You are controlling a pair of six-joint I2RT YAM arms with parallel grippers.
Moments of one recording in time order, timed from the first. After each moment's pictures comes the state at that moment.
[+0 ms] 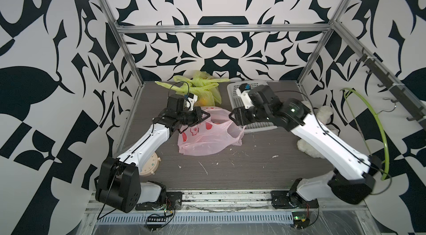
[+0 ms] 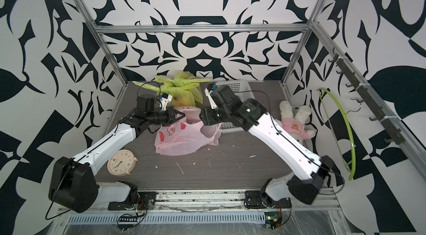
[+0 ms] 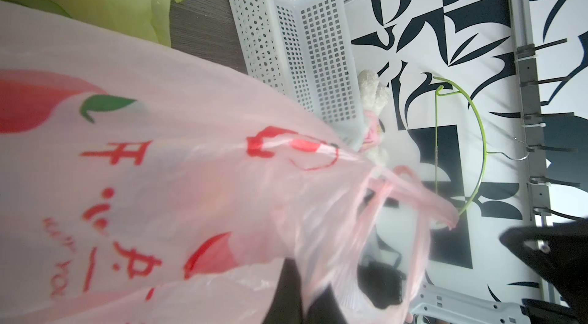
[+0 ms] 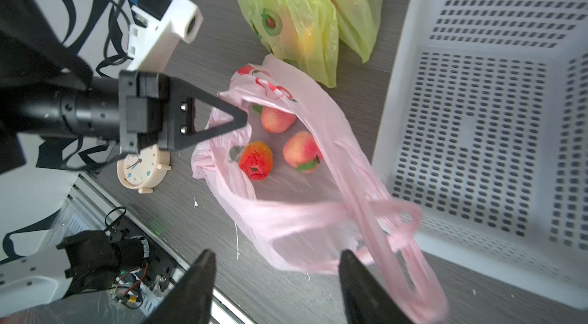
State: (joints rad) left arm -0.36 1.34 0.96 -0.22 0.70 -0.72; right arm 0.79 1.29 1.54 -1.01 -0.01 0.50
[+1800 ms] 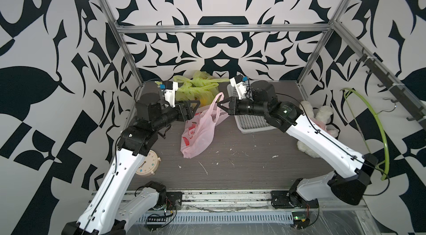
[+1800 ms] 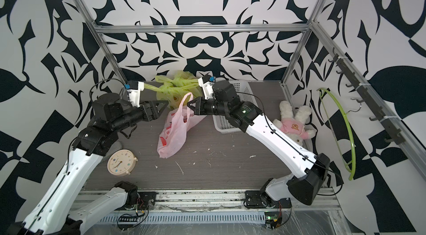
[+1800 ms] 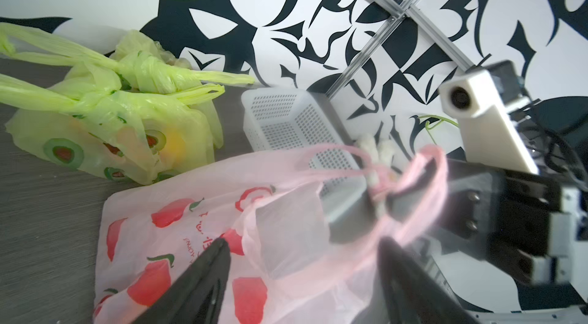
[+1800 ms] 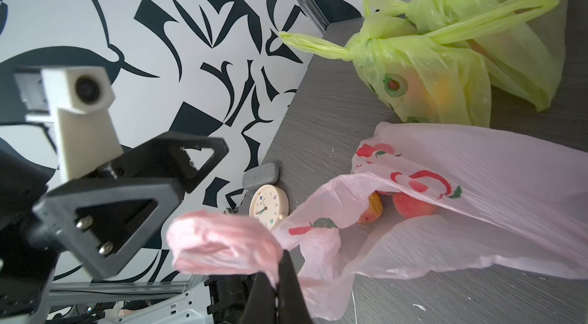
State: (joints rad) left arm -0.36 0.90 1.12 -0.50 0.39 -0.43; right arm 0.75 1.43 1.52 -0.50 -0.36 0.69
